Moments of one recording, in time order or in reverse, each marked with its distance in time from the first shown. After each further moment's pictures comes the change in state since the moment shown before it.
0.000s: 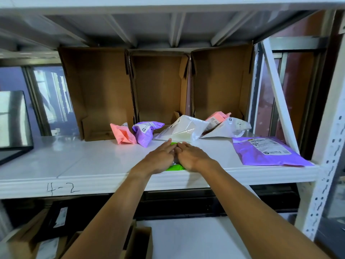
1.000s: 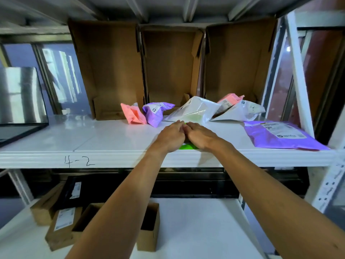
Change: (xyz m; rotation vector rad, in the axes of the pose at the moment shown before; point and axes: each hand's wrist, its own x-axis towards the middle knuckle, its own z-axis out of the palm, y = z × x) left_hand -0.005 0.005 0.005 -0.291 0.236 -0.085; right_hand -0.007 -0.009 -0.004 0.297 0.084 0.045
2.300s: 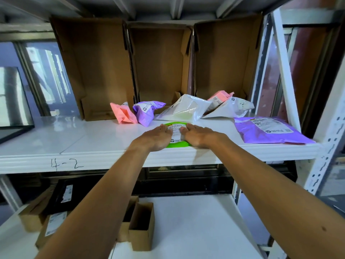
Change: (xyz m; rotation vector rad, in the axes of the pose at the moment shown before) left_hand 0.001 -0.007 -0.017 0.512 -0.372 0.014; right_hand -0.010 0.010 -0.017 -0.351 -0.190 0.063
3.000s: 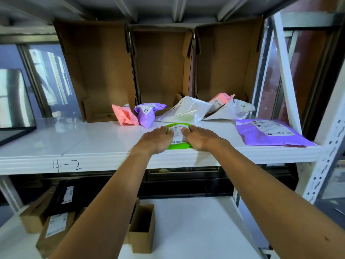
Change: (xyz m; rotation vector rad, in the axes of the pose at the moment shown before) left_hand 0.005 -0.004 0.007 0.056 0.059 -0.050; right_hand -0.011 0.000 0.002 0.041 0.083 0.002
